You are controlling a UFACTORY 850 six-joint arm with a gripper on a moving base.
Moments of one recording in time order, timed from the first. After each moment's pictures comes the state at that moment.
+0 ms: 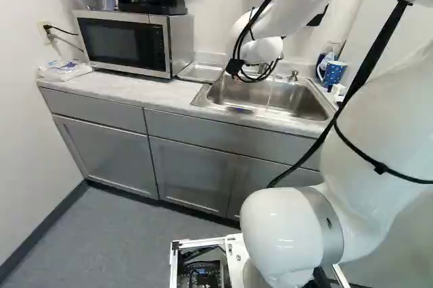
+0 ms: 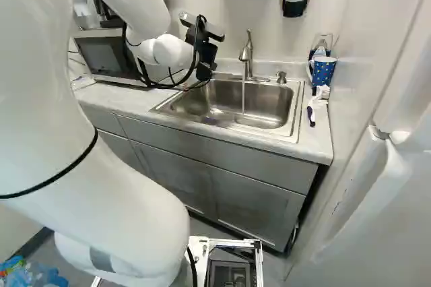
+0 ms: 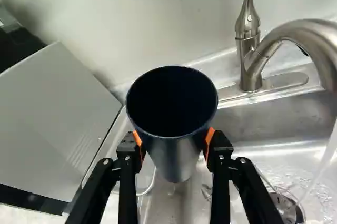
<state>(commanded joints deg) -1.8 4.1 -44.9 5.4 22.1 17.4</state>
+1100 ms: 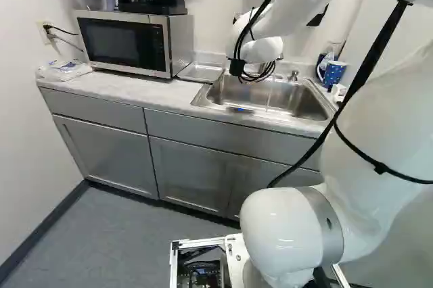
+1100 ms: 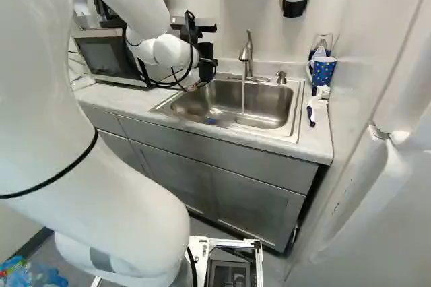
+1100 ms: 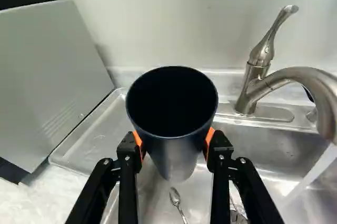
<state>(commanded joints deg) -1.8 4.1 -44.9 5.4 22.1 -0.8</state>
